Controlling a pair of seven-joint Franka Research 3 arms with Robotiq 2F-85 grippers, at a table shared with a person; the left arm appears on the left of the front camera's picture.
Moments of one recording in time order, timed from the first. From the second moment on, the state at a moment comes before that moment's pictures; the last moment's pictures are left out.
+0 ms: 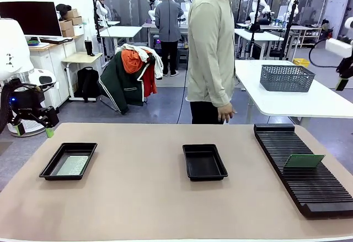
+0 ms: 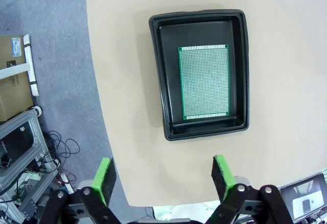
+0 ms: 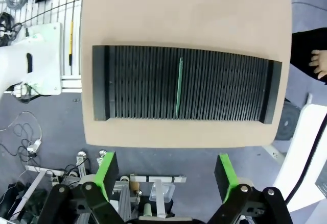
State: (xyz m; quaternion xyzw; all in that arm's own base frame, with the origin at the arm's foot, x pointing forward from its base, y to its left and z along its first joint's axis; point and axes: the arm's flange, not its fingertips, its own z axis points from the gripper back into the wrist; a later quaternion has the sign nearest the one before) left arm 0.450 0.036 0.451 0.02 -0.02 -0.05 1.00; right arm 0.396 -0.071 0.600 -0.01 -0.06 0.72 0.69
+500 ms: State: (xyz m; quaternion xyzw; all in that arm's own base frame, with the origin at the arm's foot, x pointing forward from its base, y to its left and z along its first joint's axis) left arm 0.450 0.036 0.451 0.02 -0.02 -0.05 1.00; right arm 0.421 -0.064 0.511 -0.02 -0.07 0.72 0.69
